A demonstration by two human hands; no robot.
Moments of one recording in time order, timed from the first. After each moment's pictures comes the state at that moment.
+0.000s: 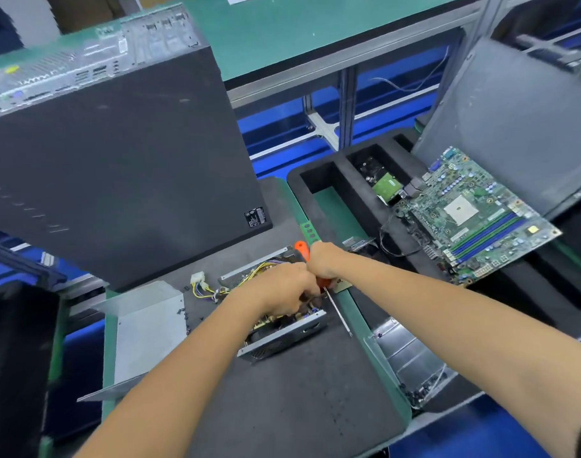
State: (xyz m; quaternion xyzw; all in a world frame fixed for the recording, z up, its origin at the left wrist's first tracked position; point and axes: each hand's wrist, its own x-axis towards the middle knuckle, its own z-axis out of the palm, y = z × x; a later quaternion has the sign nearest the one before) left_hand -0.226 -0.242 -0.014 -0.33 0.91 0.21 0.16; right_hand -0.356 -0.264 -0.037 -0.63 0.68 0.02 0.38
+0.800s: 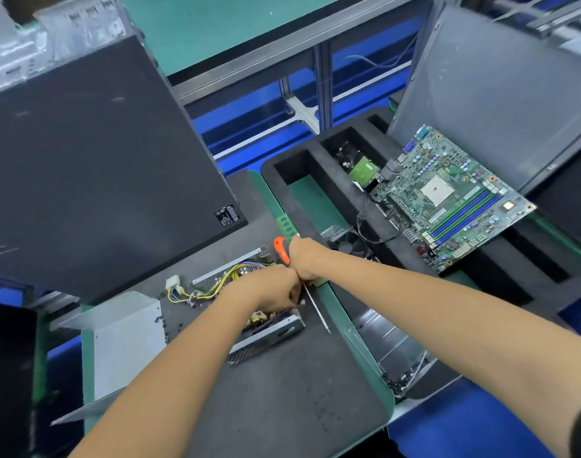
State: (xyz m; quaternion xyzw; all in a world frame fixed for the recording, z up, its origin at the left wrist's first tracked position) left_hand -0.262 -0.245 -0.023 -0.39 0.84 0.26 0.28; right_hand -0.370 -0.258 -0.048 -0.68 0.66 0.08 0.31
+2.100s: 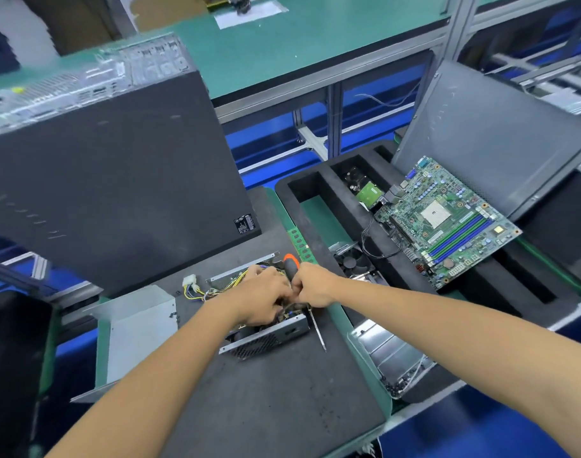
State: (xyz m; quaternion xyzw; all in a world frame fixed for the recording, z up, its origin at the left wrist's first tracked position) left_hand -0.213 -0.222 -0.013 -0.34 0.92 0.12 0.16; right_hand -0.370 -0.214 -0.035 -0.72 0.59 0.00 0.36
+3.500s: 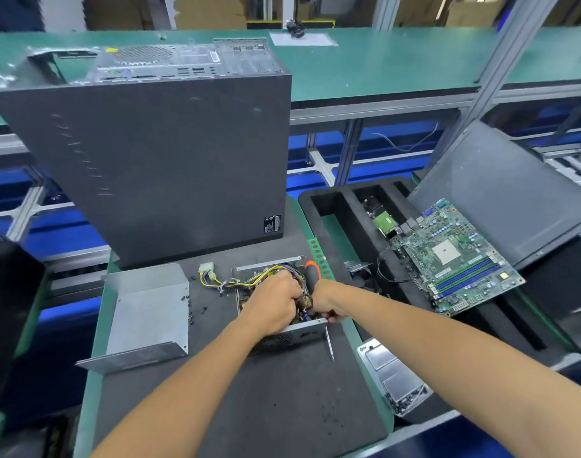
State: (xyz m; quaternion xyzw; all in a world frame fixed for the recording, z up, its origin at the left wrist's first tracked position) left_hand -0.190 -0.192 -0.027 -0.47 0.85 0.21 -0.11; right_hand -0.330 -0.212 -0.032 -0.50 0.74 0.12 0.44
